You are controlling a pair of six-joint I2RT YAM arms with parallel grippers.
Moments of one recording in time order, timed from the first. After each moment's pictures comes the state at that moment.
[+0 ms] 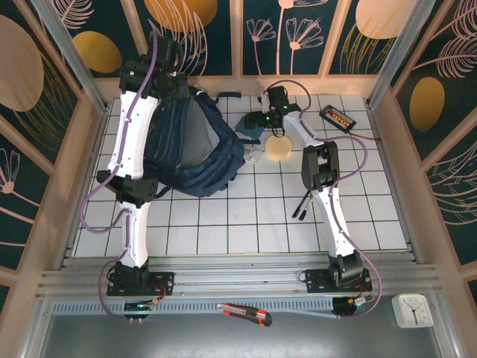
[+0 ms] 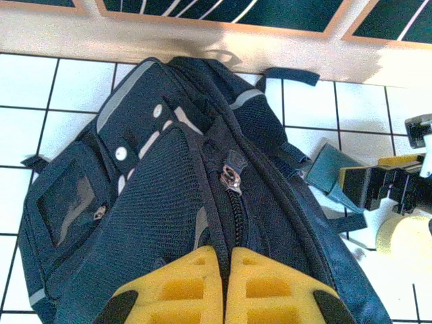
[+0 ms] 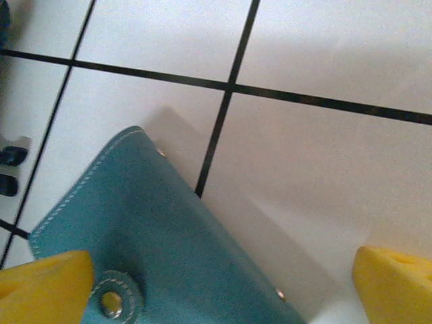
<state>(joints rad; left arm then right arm) -0.30 2.22 2.87 -1.48 -0.15 -0.37 0.32 2.69 2.43 -0.62 -0.26 0.12</state>
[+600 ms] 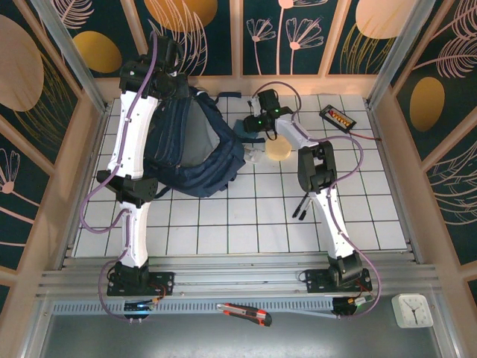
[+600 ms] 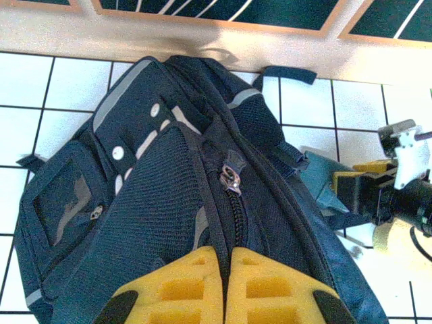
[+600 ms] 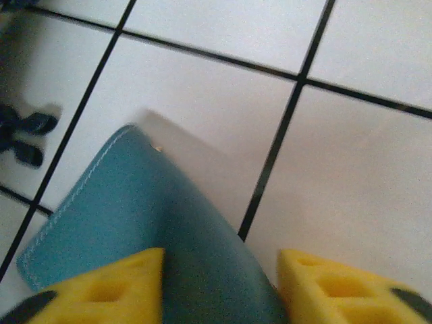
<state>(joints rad) -0.30 2.22 2.87 -1.48 -0.14 -0.37 0.39 2.62 2.32 -0.57 -0.16 0.03</state>
